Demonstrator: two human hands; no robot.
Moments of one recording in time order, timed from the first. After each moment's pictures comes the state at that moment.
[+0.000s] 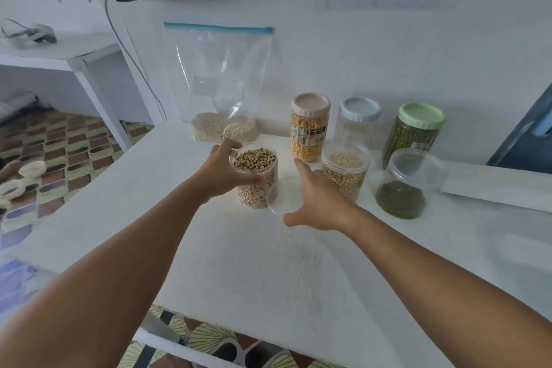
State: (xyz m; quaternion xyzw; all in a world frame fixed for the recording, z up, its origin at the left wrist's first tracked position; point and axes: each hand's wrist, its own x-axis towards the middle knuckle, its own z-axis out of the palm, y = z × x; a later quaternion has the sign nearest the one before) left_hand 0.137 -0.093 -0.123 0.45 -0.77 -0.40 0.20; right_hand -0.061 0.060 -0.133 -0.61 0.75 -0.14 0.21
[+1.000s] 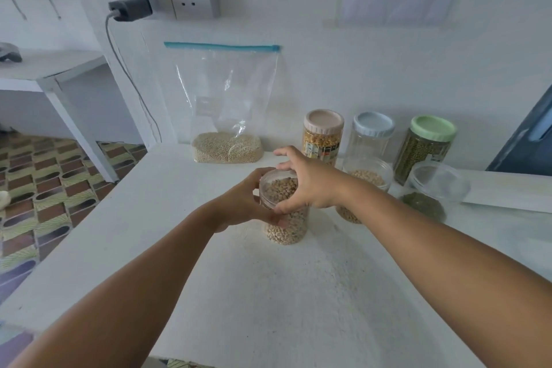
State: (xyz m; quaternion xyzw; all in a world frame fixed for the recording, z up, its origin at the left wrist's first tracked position) left_hand 0.145 -0.122 -0.134 0.29 -0.77 -0.56 0.09; right_hand -0.032 -0.010 -0.071 -0.65 0.69 -0.18 0.25
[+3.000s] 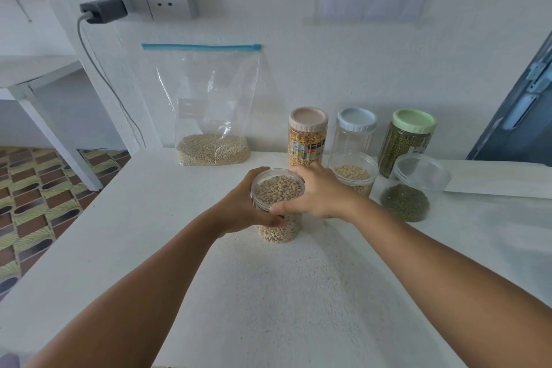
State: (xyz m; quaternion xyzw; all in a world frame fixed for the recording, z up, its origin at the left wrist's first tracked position) left_hand 0.130 -0.111 -0.145 0.26 -0.78 -0.55 0.12; right_hand -0.044 0.016 -0.098 -0.55 0.79 -0.18 0.22
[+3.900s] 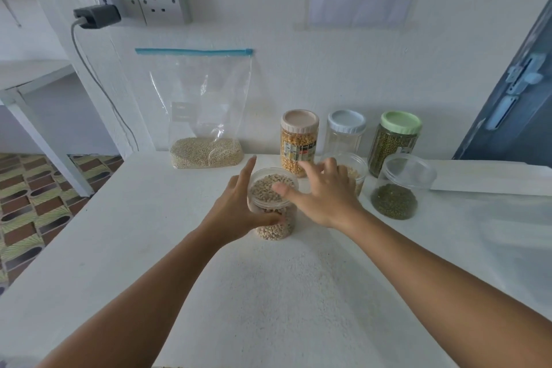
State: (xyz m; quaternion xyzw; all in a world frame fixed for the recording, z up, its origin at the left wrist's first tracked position) left_hand 0.136 -0.089 -0.144 0.30 -0.86 -0.36 0.18; right_hand -0.036 0.043 -0.100 -0.49 0.85 -0.18 0.08
